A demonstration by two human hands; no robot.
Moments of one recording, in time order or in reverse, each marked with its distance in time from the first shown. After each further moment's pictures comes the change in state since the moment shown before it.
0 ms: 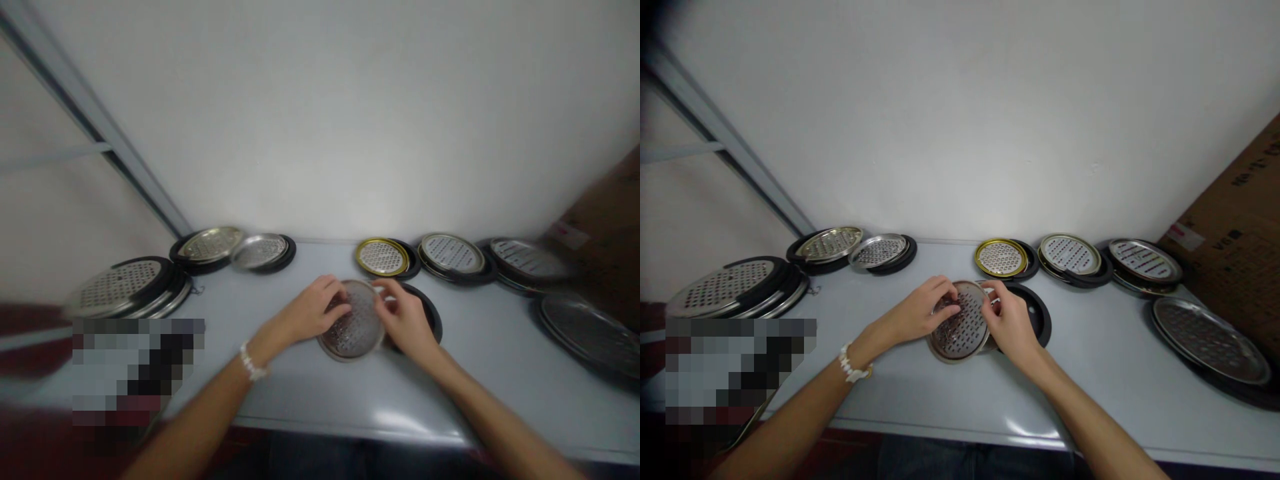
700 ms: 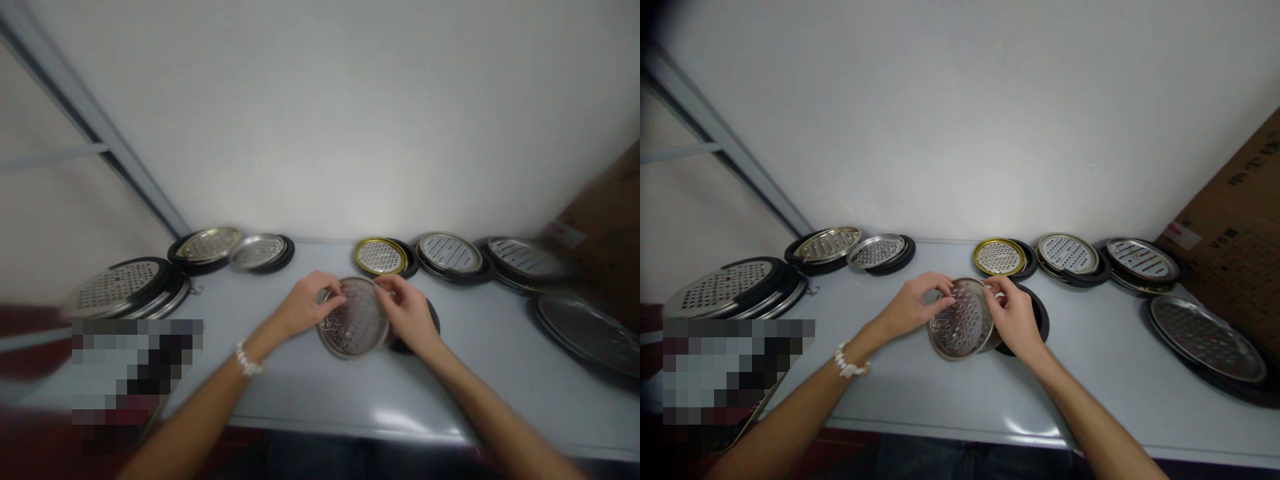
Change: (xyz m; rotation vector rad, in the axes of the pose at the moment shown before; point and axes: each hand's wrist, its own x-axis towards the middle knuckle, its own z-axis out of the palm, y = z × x) left_hand 0.004 -0.003 -0.005 -0.202 0.191 -0.033; right_hand 0.006 0.002 -0.007 0.108 0.076 0.085
